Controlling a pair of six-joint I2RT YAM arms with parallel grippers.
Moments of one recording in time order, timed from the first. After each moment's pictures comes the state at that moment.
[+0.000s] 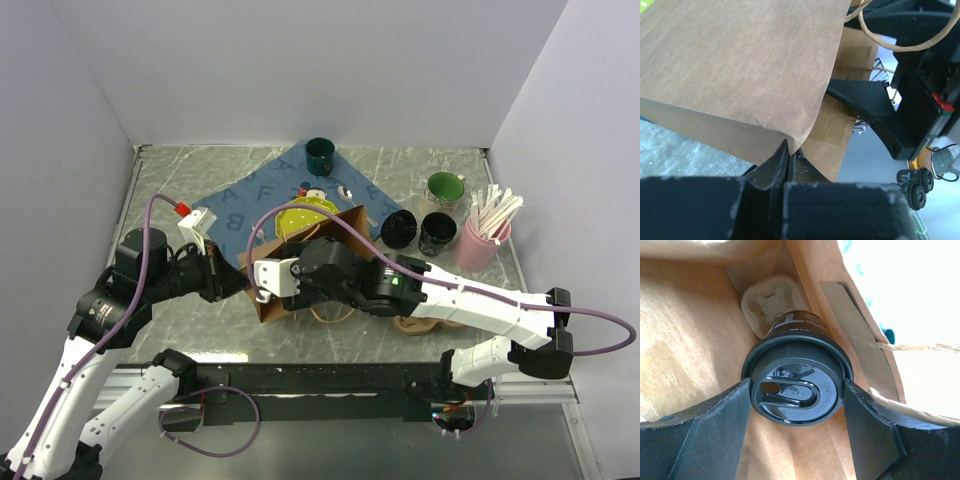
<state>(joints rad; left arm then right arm) -0.42 0.67 1.04 -0.82 0.54 -0.46 1.28 1.36 1.43 -0.73 0.33 -0.68</state>
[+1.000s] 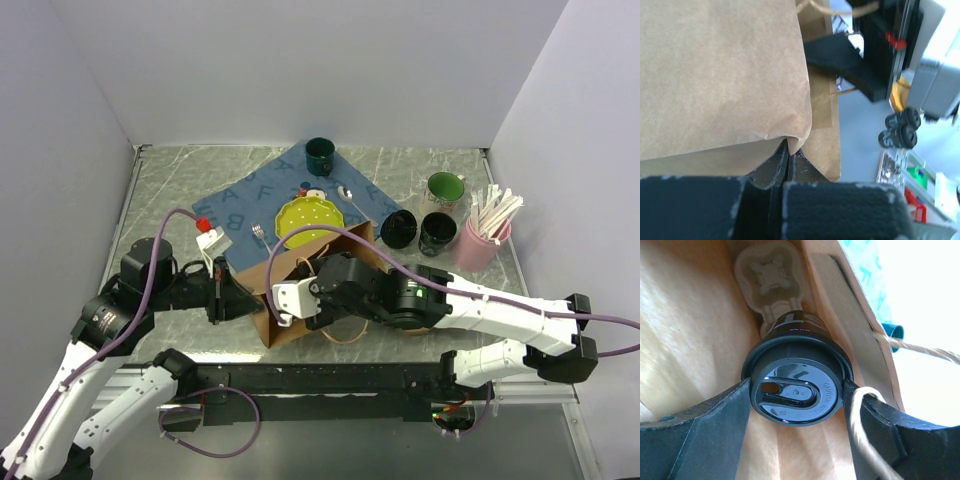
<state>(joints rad) -0.50 0.62 0.97 -0.76 0.76 -0.35 1.34 1.25 1.36 -0.85 0.32 -0.70</state>
